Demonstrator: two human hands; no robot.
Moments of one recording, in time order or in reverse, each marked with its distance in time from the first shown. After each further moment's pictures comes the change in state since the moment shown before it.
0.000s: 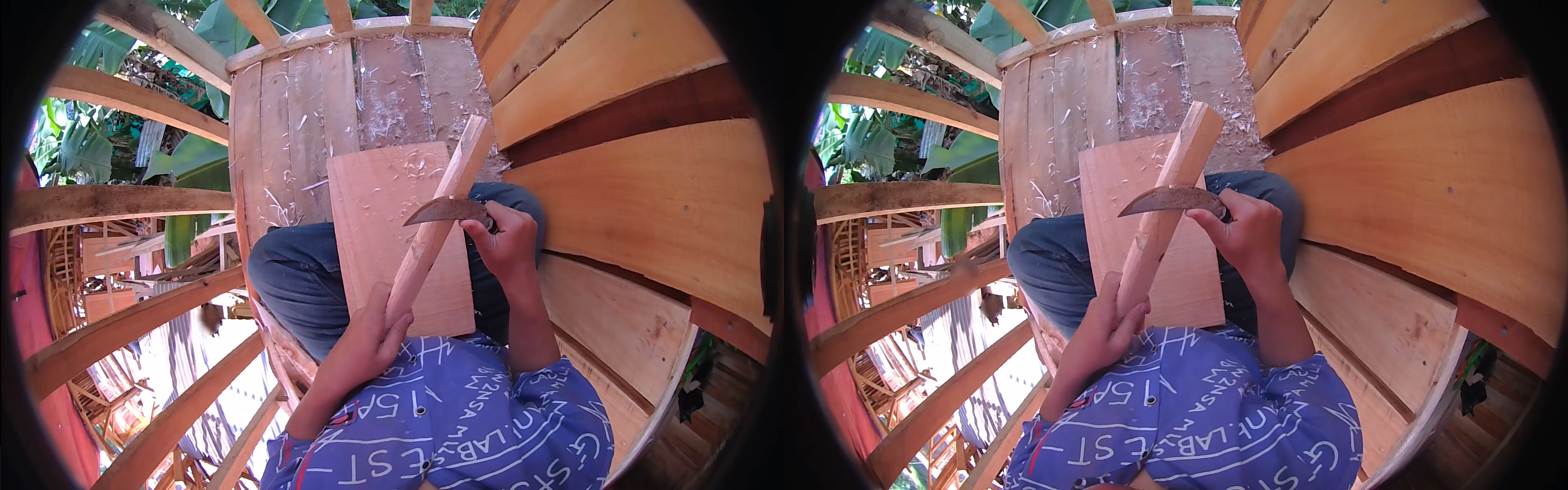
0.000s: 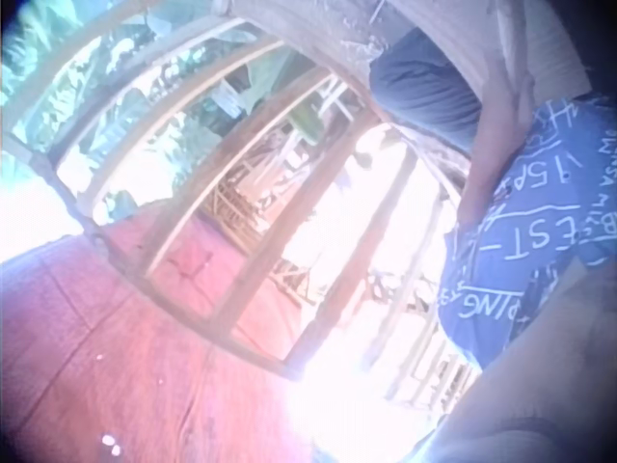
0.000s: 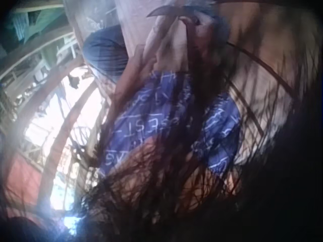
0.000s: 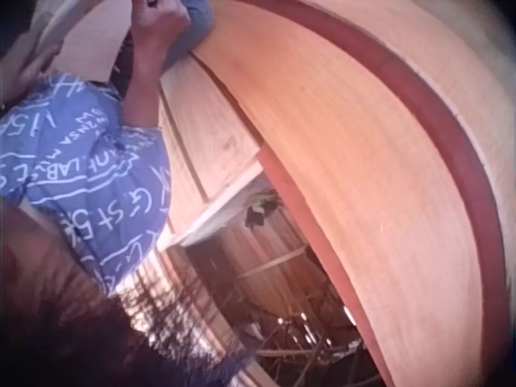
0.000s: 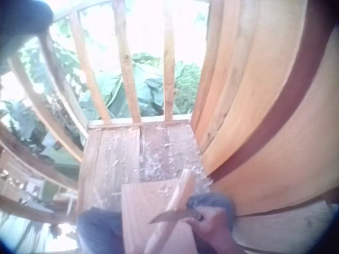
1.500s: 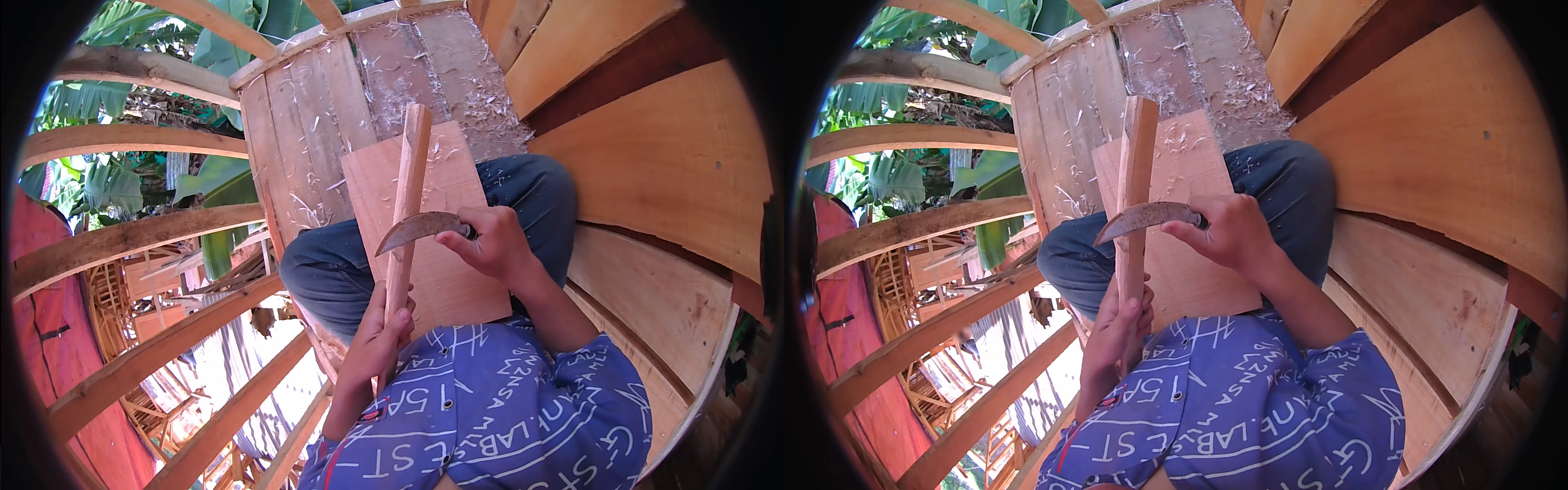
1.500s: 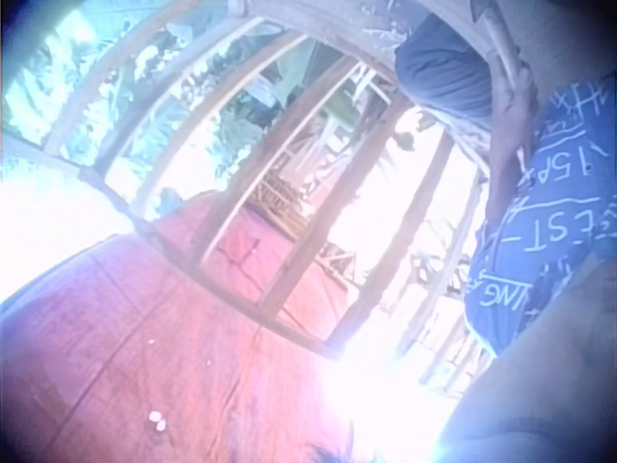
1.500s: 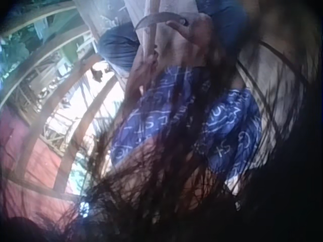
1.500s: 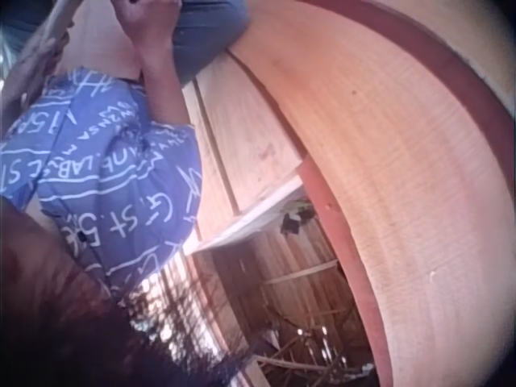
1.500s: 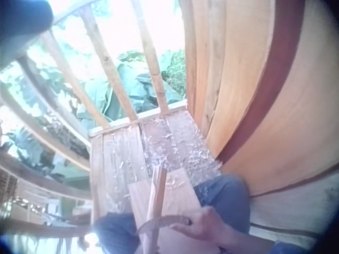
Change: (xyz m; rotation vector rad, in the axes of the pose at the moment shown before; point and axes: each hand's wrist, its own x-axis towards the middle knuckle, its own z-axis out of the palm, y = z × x) left_hand -0.012 -0.026 -0.009 -0.579 0.013 -0.205; right_hand -0.014 -0.019 0.031 0.295 -0.174 -0.058
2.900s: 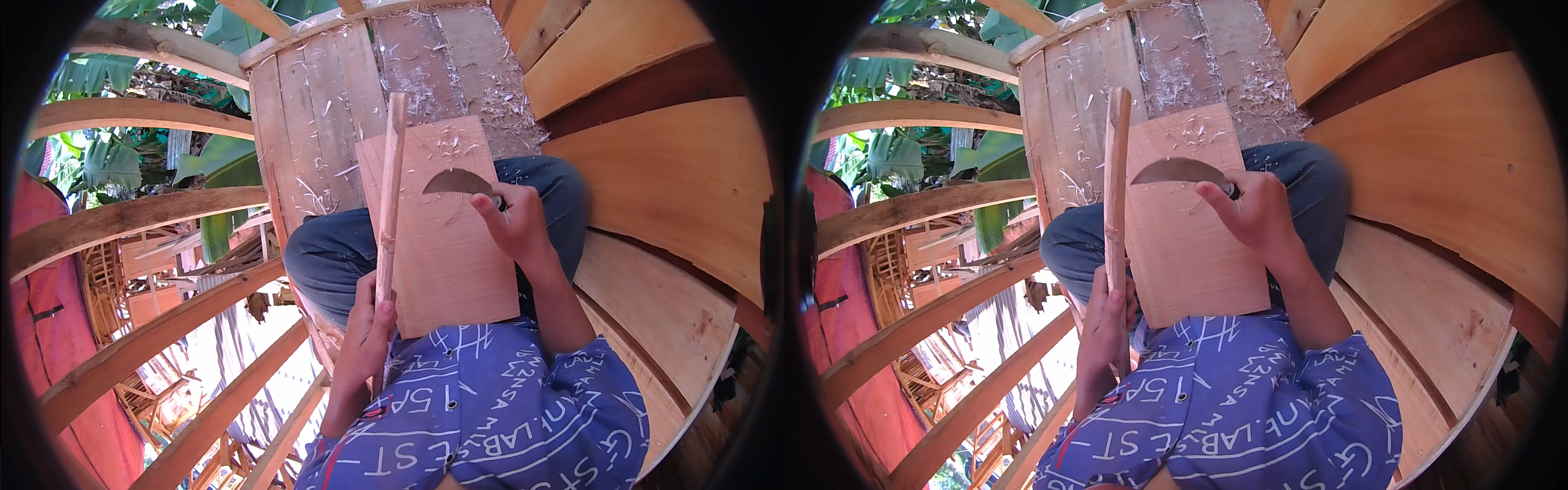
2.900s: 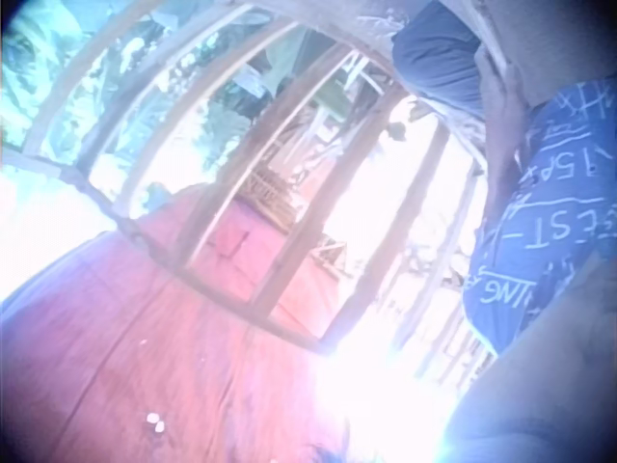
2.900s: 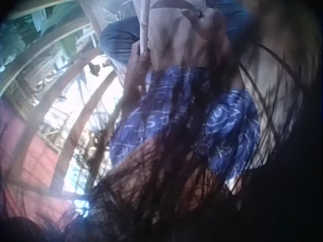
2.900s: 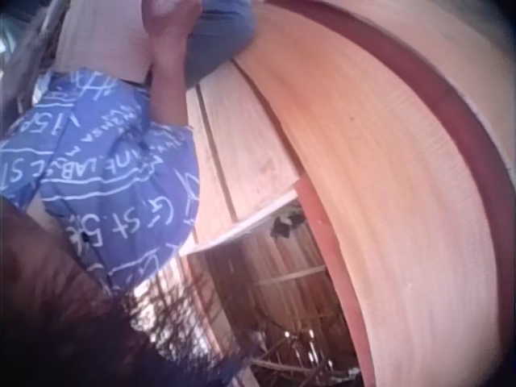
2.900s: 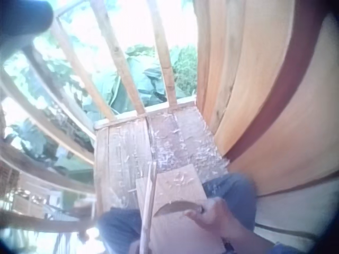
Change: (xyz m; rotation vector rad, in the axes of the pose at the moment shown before) left_hand -0.007 0.002 -0.017 0.311 0.197 0.149; right_hand 0.017 0.011 -0.005 0.028 0.004 0.233
